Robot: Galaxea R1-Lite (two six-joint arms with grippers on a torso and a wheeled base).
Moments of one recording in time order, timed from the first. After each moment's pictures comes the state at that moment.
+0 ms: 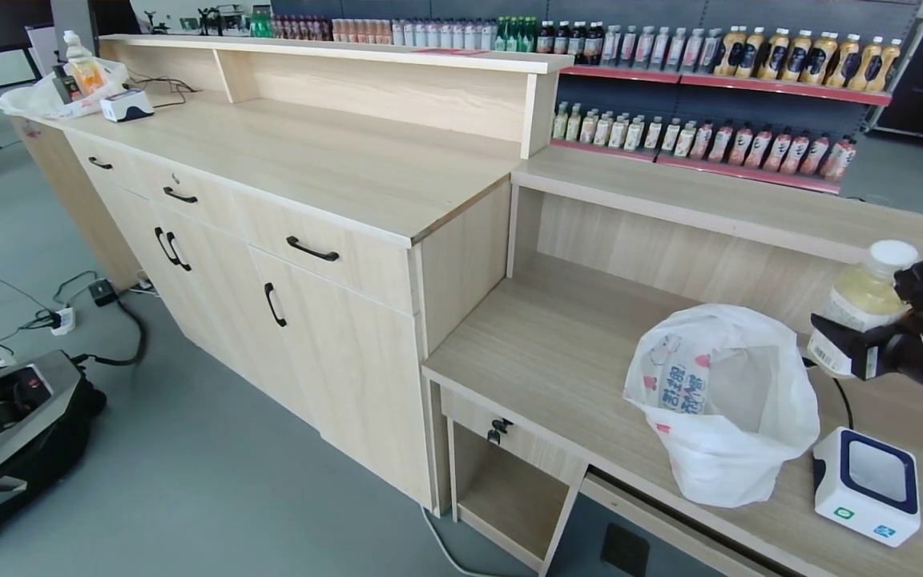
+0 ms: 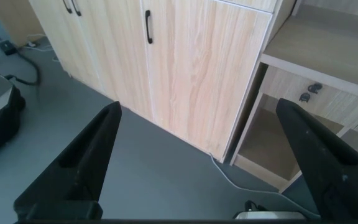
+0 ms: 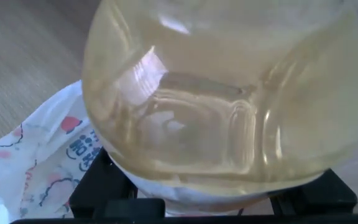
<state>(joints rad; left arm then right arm) 0.00 0.00 0.00 0.00 0.00 0.00 -0.34 1.81 -0.57 -1.17 0.39 -0.43</state>
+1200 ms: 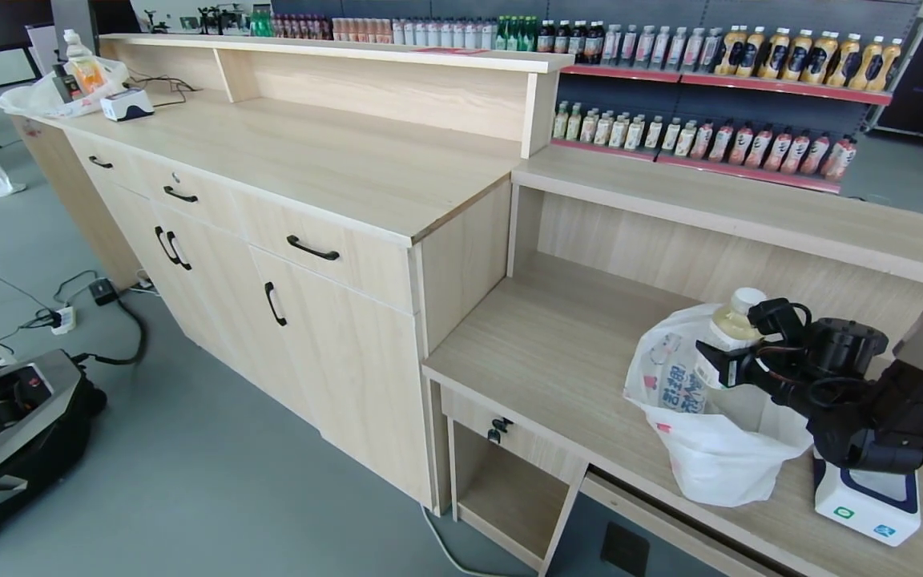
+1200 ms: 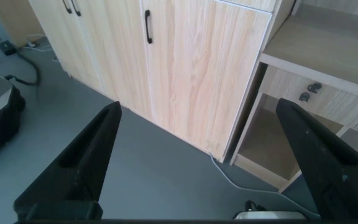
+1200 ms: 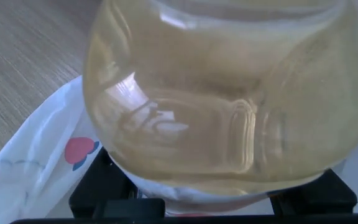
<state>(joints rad) 0.00 0.00 0.00 0.00 0.00 0.00 -0.18 2.36 -0.91 -1.30 0.29 -0.23</state>
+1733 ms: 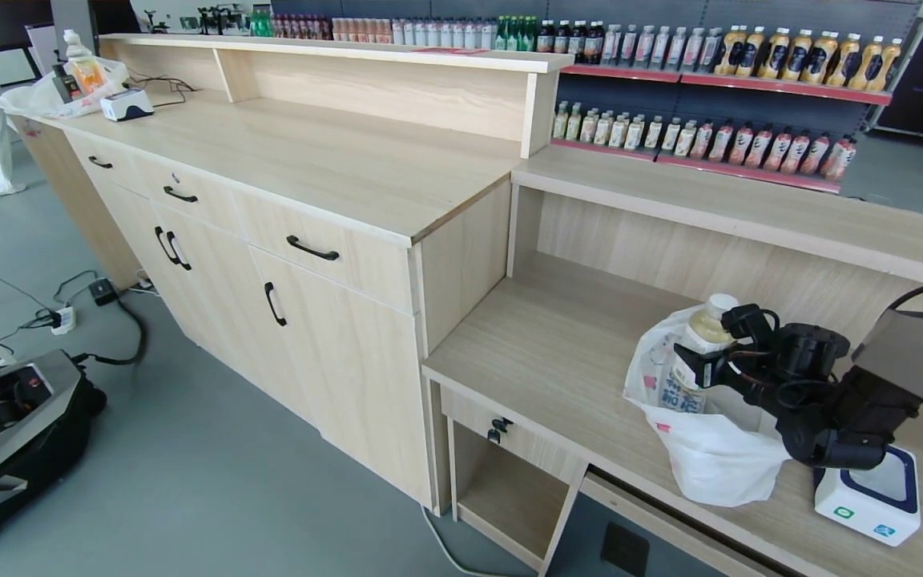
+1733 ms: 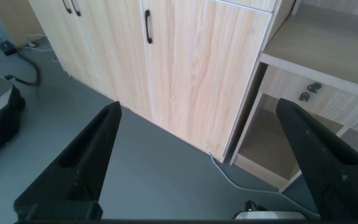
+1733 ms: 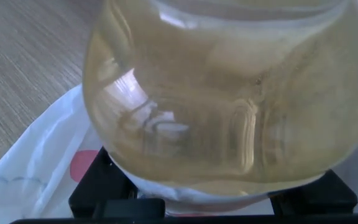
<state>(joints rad) 0.00 0.00 0.00 0.00 0.00 0.00 -0.13 2.46 -1.01 -1.30 0.29 -0.22</state>
